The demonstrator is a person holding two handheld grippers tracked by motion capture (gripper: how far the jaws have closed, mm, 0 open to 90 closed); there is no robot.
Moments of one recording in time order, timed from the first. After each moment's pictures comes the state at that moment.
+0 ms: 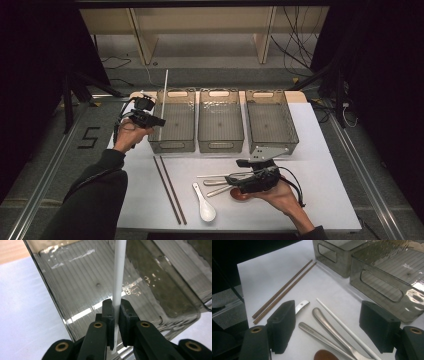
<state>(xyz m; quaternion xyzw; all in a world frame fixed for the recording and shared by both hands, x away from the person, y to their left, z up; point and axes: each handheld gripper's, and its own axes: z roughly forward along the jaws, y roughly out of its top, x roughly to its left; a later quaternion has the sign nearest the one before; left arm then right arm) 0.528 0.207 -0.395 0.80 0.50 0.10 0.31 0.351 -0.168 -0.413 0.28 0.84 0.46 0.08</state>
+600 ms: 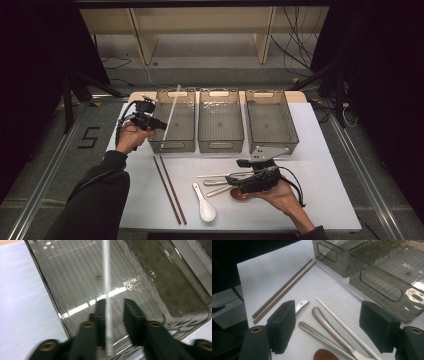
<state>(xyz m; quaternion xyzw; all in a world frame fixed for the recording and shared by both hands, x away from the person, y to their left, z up) 0.530 0.207 -0.406 0.79 0.52 0.09 0.30 0.352 -0.169 -0.413 0.28 0.84 0.46 0.08</state>
